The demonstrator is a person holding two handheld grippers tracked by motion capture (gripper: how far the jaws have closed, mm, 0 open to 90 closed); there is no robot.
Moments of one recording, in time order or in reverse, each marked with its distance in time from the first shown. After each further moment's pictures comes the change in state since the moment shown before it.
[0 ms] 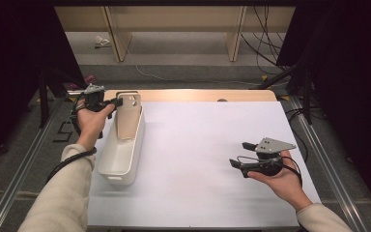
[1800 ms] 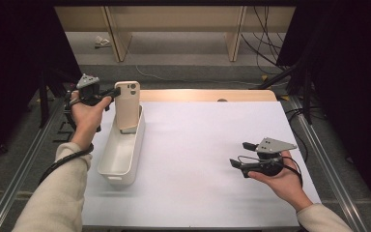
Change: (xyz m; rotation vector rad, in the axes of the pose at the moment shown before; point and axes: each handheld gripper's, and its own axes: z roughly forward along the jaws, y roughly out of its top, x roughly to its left) left arm -0.018 0.030 -0.028 -0.122 -0.009 0.049; right arm 0.000 0.000 -0.001 -0.005 0.001 0.005
